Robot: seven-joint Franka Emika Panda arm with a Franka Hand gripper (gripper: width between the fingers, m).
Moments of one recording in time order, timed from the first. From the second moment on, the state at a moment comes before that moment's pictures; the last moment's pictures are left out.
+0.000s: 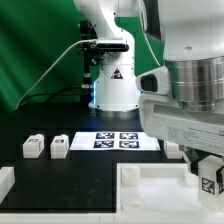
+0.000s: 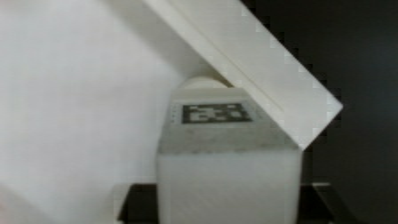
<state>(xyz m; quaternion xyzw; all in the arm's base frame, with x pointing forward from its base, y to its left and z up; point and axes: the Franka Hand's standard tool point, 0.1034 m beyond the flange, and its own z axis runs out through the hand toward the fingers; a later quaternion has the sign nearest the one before) 0.639 0.107 0.074 -0.84 0.53 0.05 0.06</state>
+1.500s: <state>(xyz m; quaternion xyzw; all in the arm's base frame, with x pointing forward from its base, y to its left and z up) 0.634 0.118 0.071 -1.00 0.08 -0.01 0.03</state>
